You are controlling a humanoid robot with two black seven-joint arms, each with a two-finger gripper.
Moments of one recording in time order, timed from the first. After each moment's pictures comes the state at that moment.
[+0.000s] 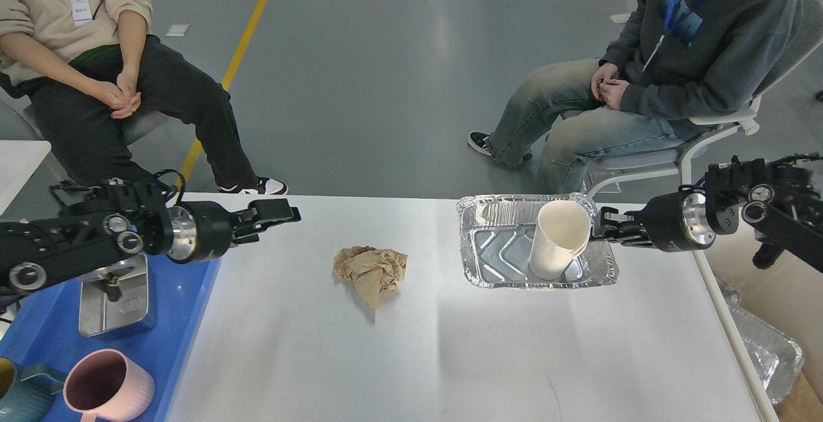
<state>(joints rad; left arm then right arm) -1.06 0.66 0.07 -1.25 0.73 -0.21 0.08 0.86 -0.69 0.43 1.09 -1.12 0.71 0.01</state>
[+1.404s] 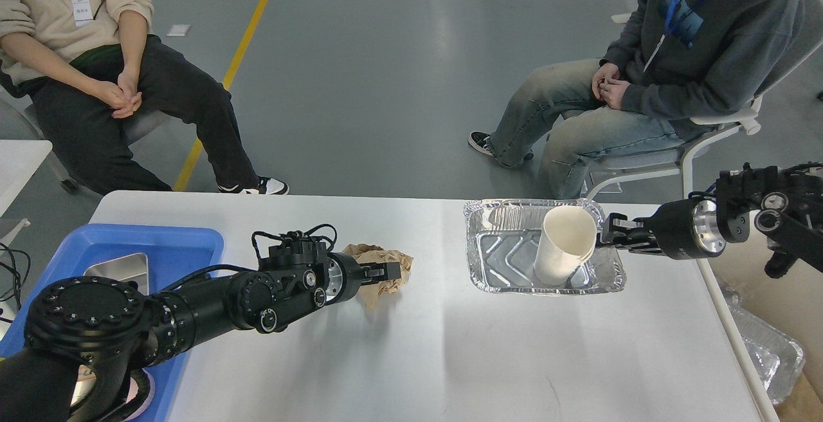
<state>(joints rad) -0.97 -0.08 0.23 -0.57 0.83 -0.16 0.12 0.82 -0.73 0.46 1.13 -1.12 0.71 0.01</state>
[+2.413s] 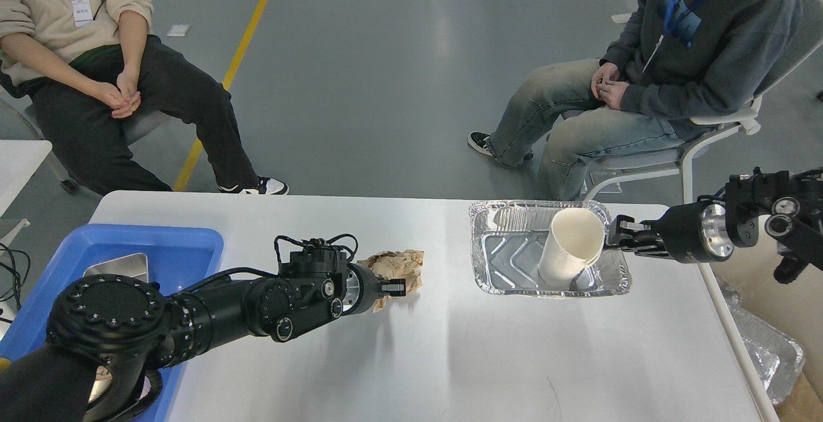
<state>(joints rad) -0.99 -0.13 0.30 -0.58 0.82 -0.18 0.14 0.79 -0.76 0.50 1.15 -1.12 0.71 0.01</state>
